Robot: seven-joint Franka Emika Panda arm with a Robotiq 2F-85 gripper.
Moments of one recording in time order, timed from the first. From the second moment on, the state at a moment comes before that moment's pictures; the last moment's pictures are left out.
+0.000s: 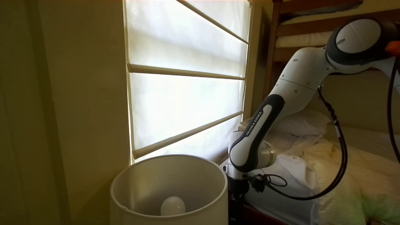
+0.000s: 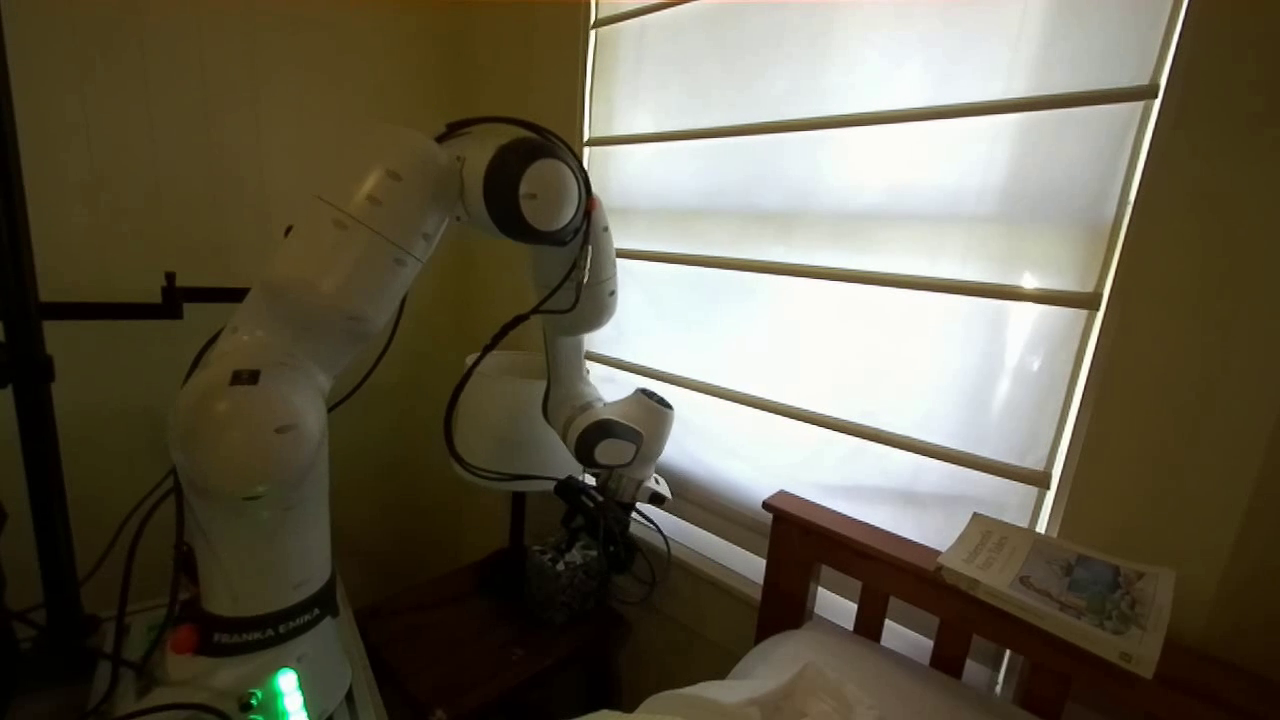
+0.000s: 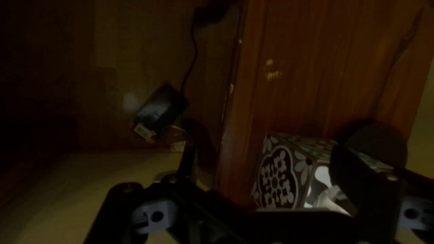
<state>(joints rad) -0.11 0.54 0.23 -2.30 0.21 2.66 -0.42</state>
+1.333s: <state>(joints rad) -0.57 0.89 0.71 -2.22 0.44 3.04 -0.71</state>
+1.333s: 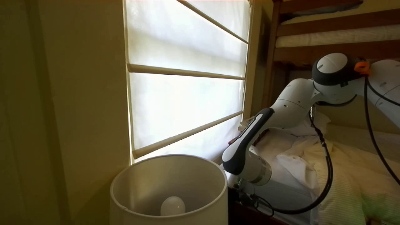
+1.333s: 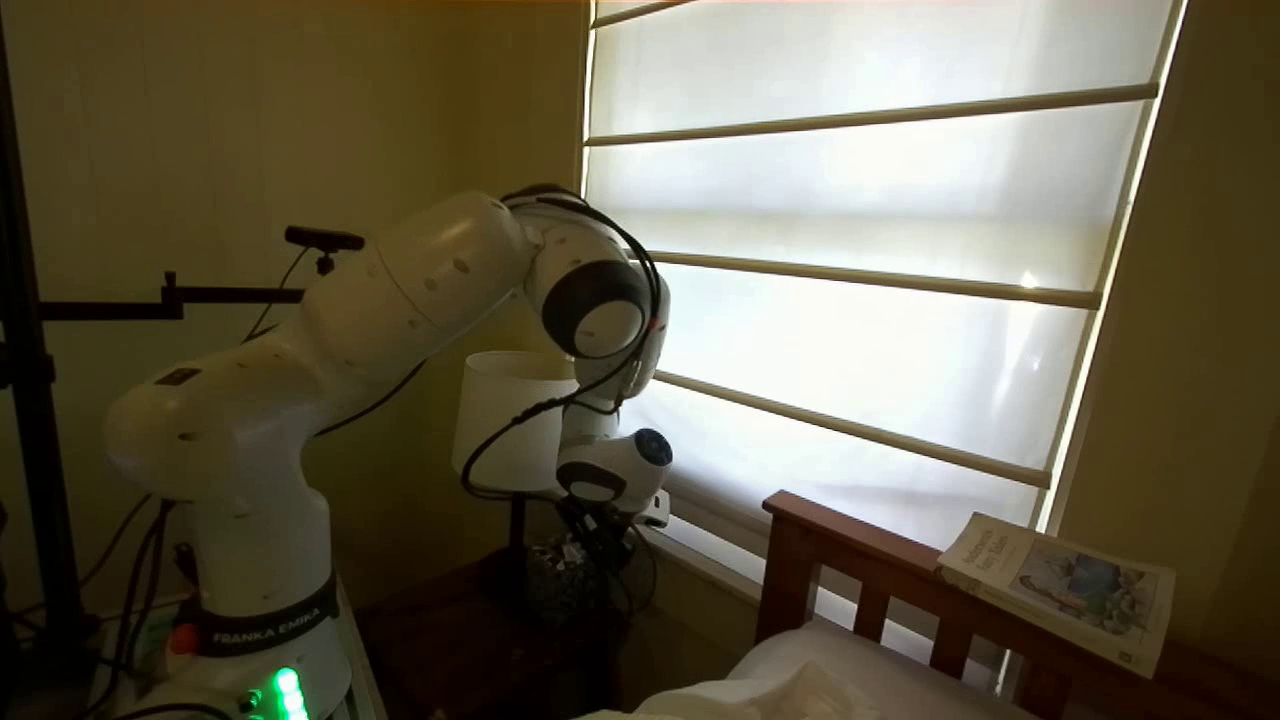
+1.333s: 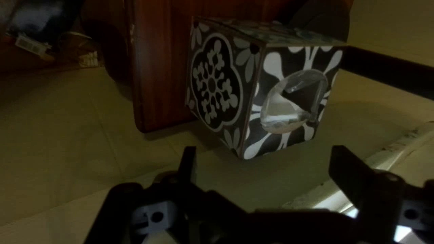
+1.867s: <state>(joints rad) -0.58 1.01 0.70 -2.22 0.22 3.14 -0.46</state>
